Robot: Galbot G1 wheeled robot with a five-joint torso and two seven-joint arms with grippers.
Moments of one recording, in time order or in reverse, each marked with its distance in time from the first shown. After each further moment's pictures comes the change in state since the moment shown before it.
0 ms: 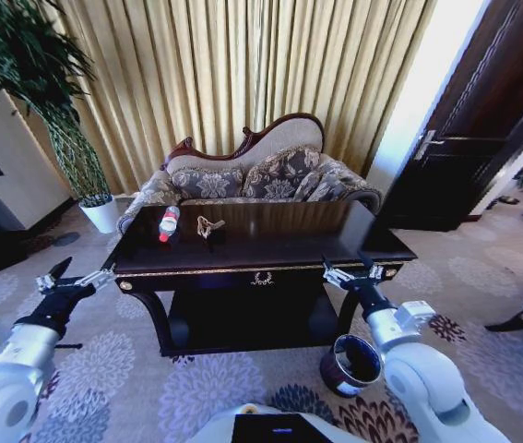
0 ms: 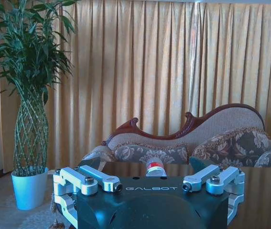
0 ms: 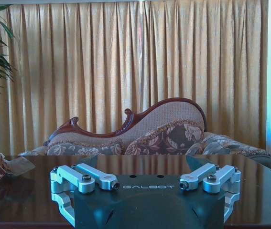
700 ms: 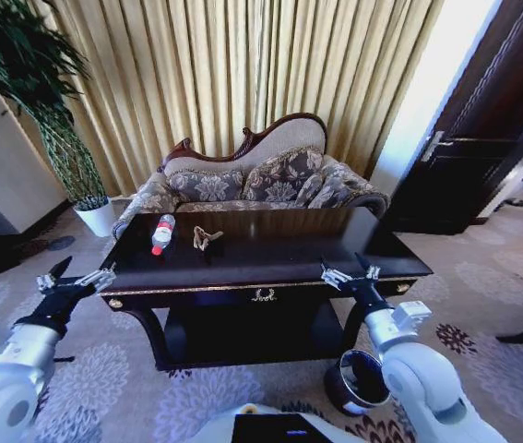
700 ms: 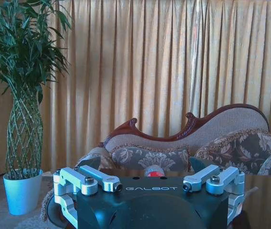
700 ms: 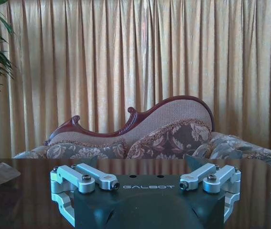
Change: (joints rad) left arm 0.003 -0.008 0.003 0.000 0.004 -0.008 0.003; right arm -0.001 0.007 -0.006 -0.006 -0.011 0.004 -0.030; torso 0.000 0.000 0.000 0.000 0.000
